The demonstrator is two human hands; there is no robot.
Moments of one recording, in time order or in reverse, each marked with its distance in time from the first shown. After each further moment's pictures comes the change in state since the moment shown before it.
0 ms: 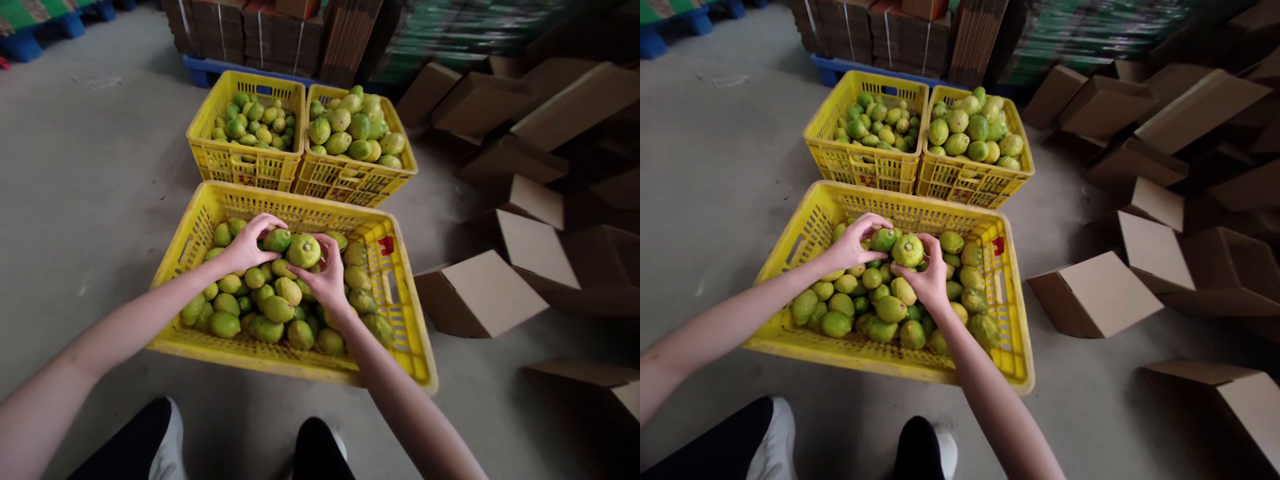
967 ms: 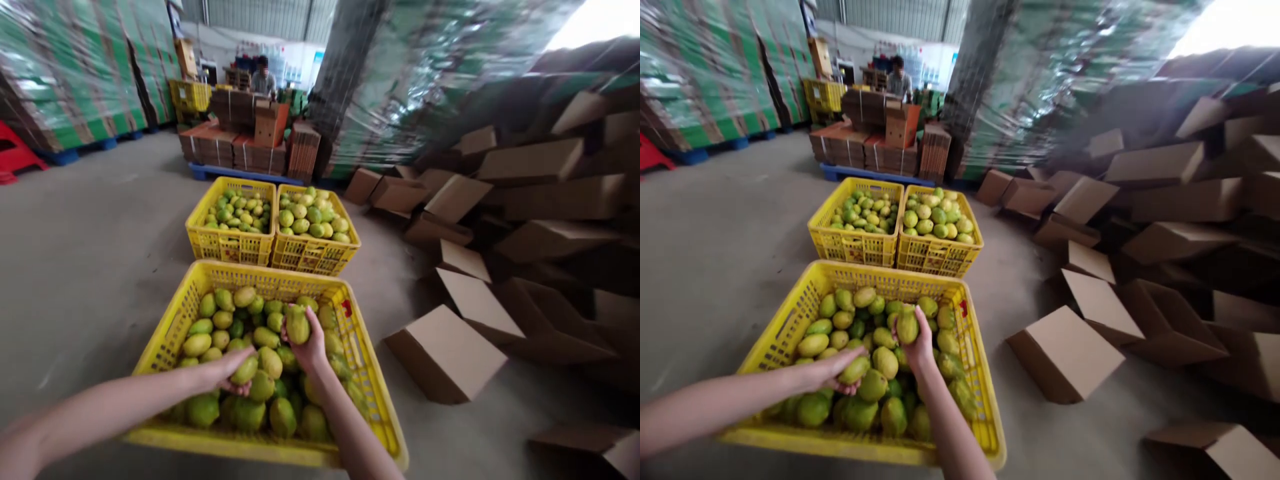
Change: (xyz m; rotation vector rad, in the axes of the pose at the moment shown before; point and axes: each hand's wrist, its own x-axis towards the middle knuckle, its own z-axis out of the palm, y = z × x) left_hand -0.059 -0.047 0.051 -0.443 -0.394 -0.482; right_hand 0.017 -0.014 -0.018 0.585 0.032 0.442
